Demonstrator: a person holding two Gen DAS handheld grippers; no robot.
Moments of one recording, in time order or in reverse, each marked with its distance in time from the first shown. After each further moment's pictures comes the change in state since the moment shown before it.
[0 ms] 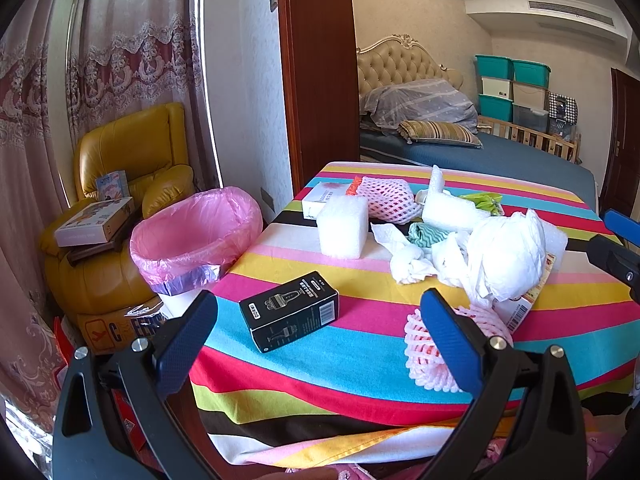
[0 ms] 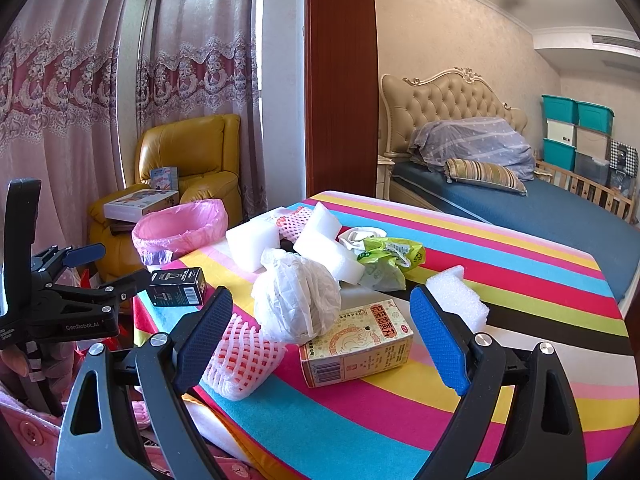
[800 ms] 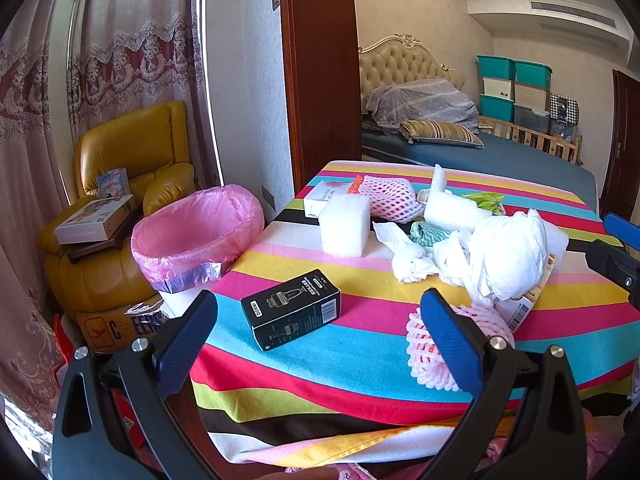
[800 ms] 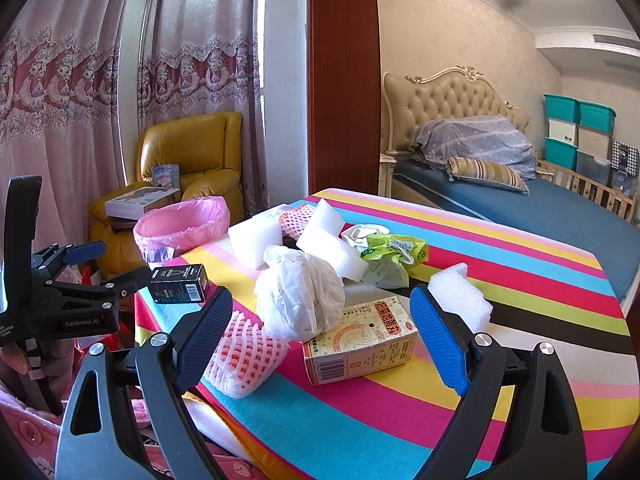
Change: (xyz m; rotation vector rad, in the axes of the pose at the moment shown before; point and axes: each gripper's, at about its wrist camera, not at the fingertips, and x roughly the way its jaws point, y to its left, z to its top) left arm 0.000 0.002 -0.001 -0.005 0.005 -0.002; right arm 0.002 0.004 -0.004 0.001 0.005 0.006
